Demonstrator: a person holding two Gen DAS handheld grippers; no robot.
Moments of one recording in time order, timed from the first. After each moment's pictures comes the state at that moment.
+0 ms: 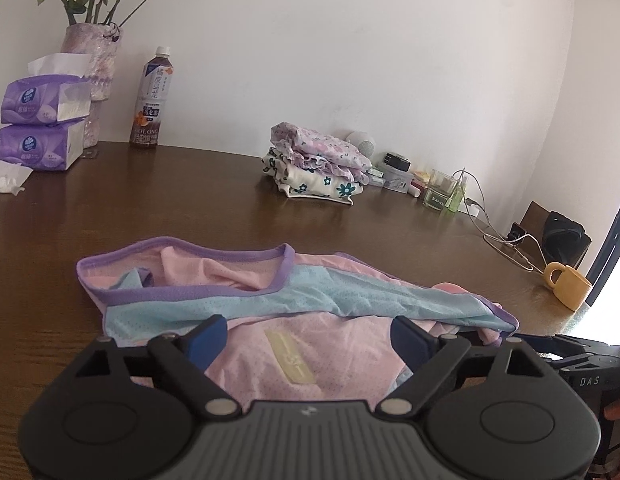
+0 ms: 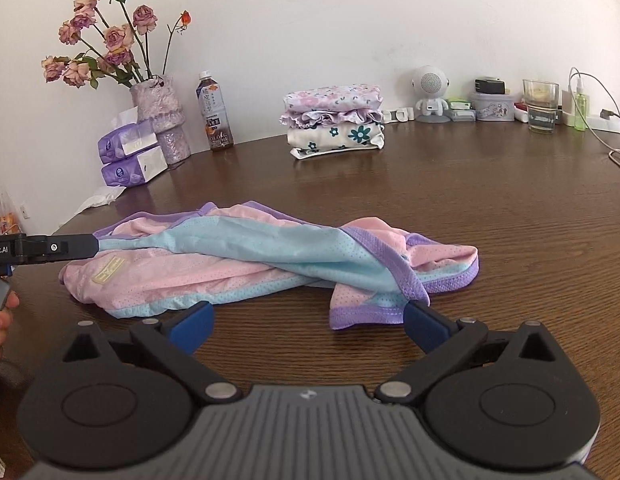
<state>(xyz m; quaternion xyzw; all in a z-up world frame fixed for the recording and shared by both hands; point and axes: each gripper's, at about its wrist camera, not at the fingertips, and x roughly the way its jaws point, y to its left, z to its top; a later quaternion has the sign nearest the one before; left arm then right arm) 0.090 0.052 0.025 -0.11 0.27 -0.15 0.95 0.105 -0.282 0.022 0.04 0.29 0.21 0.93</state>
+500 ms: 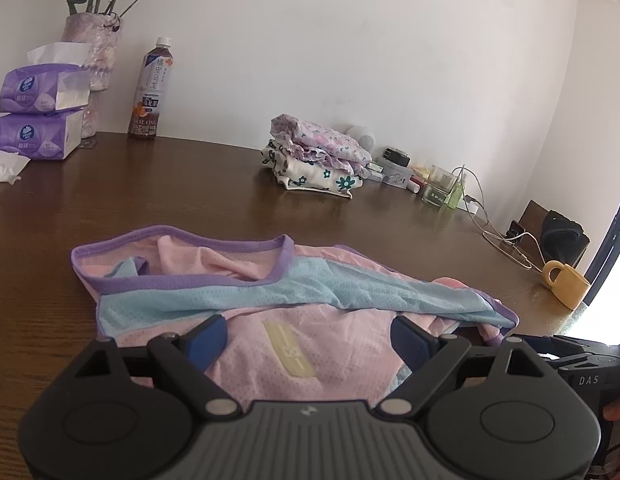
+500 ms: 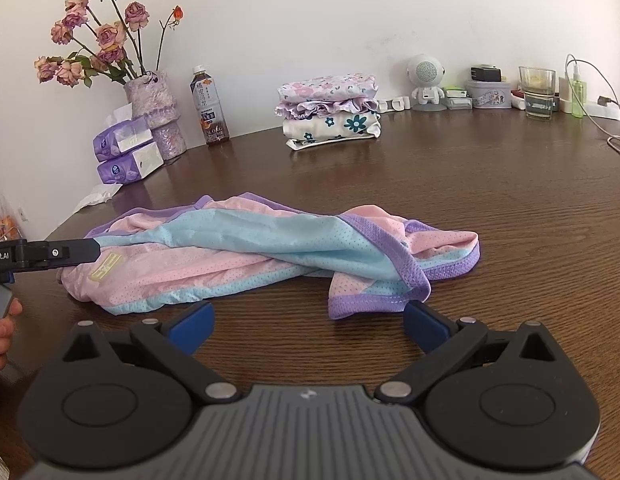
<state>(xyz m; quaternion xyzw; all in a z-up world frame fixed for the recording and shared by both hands) 0.091 0.051 0.019 -0.11 0.28 -0.15 0.94 0.107 -0.280 0.018 0.05 0.30 0.20 0.93</state>
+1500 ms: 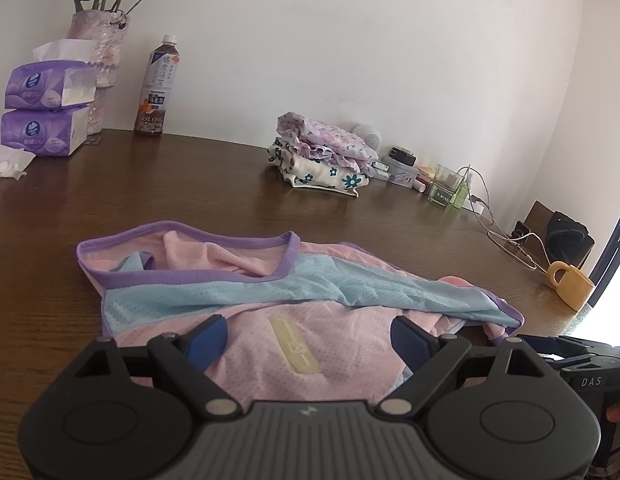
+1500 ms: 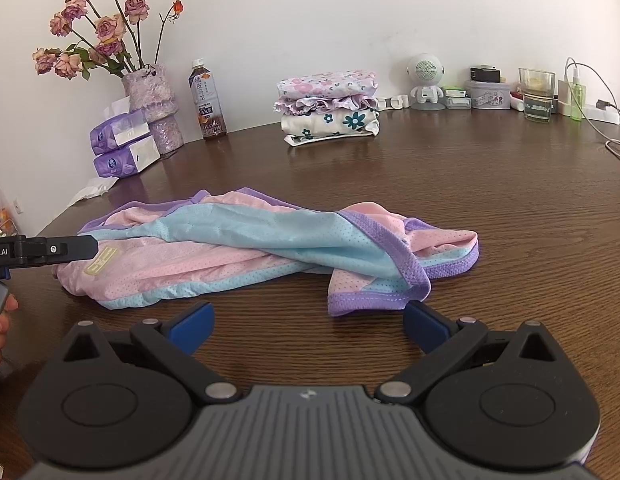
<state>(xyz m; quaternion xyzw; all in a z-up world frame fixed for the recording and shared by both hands) 0.090 0.052 0.016 -0.12 0.28 -0.14 0.94 0.106 -0.277 0.017 0.04 0.30 0.20 0.93</state>
